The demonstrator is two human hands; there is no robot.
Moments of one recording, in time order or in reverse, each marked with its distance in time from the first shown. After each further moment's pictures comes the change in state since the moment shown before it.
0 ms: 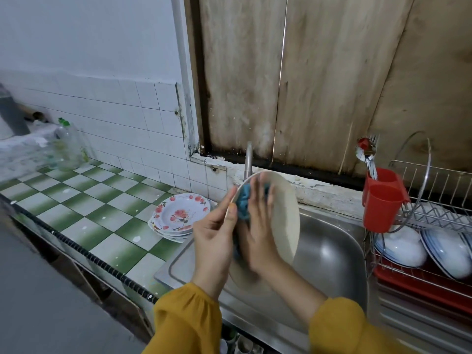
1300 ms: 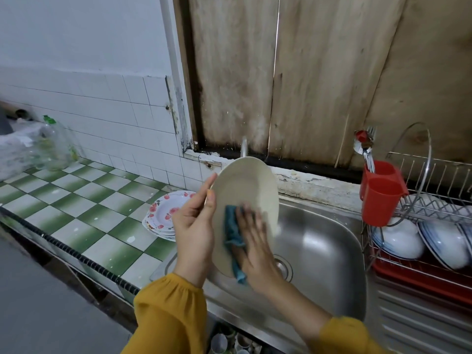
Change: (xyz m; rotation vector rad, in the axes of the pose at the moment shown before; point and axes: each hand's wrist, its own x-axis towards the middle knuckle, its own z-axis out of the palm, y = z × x) left_hand 0.022 0.005 -0.010 -0.004 0.043 0.057; right_hand -0.047 0.041 0.013 -0.073 -0.183 0.020
